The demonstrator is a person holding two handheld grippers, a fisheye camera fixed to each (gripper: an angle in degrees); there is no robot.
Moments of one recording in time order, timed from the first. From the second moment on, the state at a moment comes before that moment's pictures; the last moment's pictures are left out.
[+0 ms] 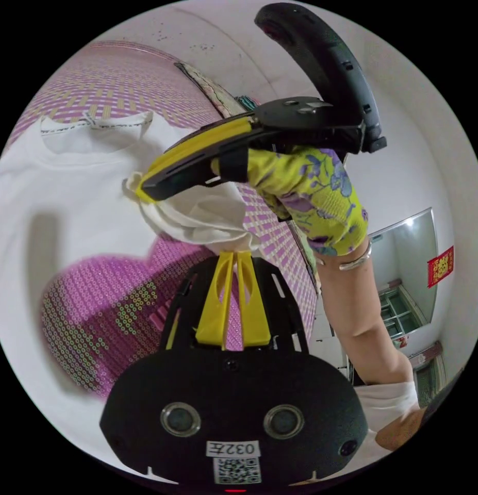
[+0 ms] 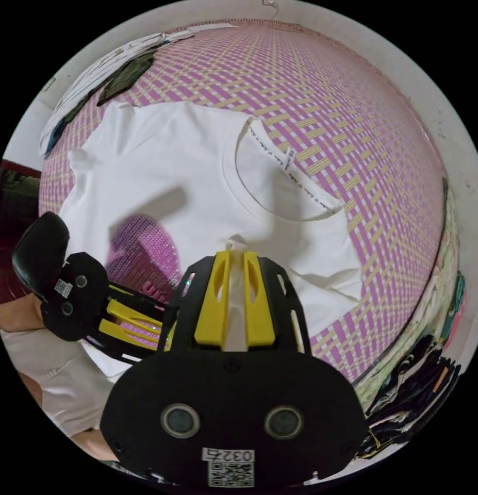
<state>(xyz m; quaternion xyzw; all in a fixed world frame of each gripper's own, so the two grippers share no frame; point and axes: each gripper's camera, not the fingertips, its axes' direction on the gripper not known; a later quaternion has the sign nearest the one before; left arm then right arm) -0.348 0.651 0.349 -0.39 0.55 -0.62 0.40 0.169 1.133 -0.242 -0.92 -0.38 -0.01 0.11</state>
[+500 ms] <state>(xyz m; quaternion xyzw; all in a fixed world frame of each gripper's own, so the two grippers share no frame) -0.399 0.689 0.326 -0.40 0.38 -0.75 0.36 0.197 1.166 -0.216 -0.90 -0.35 0.23 0.15</state>
